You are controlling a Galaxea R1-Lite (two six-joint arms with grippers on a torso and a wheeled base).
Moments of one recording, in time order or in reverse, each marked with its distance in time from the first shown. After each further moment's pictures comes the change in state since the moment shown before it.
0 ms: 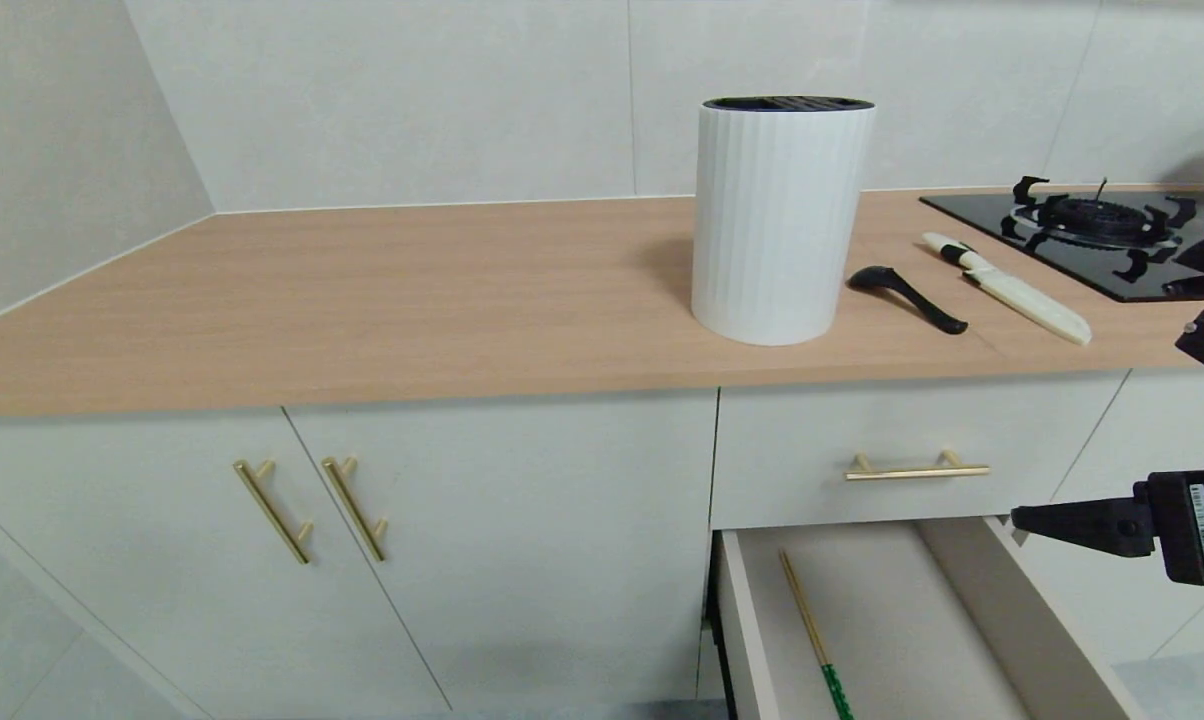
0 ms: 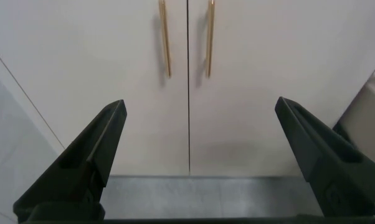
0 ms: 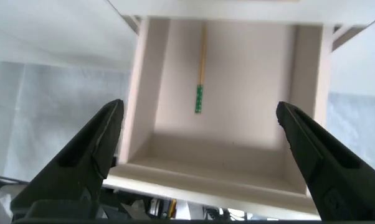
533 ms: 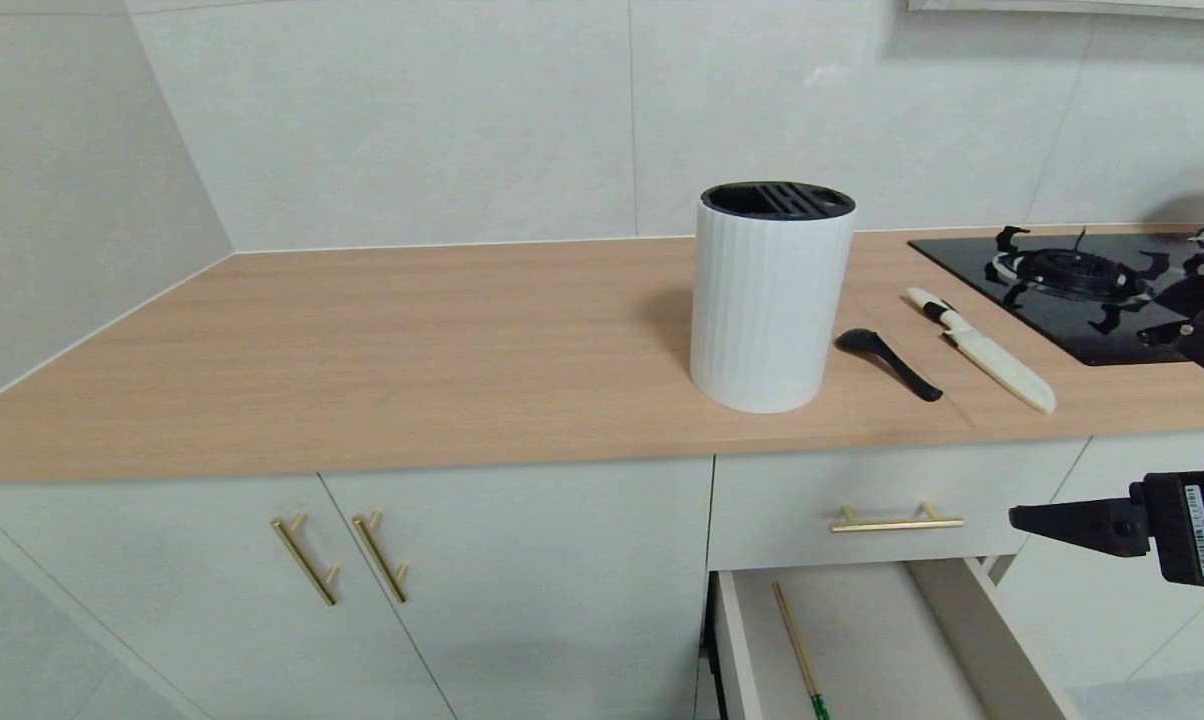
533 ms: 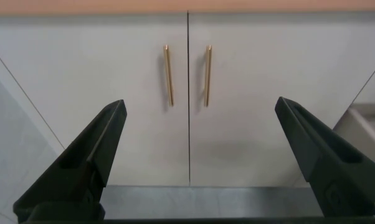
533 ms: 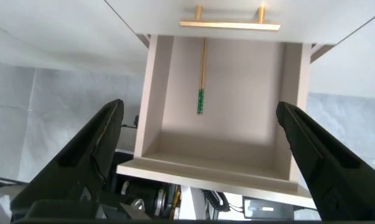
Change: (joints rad) left arm 0.000 0.000 0.000 0.000 0.000 0.000; right arm 0.002 0.008 0.014 -0.023 0.000 -0.001
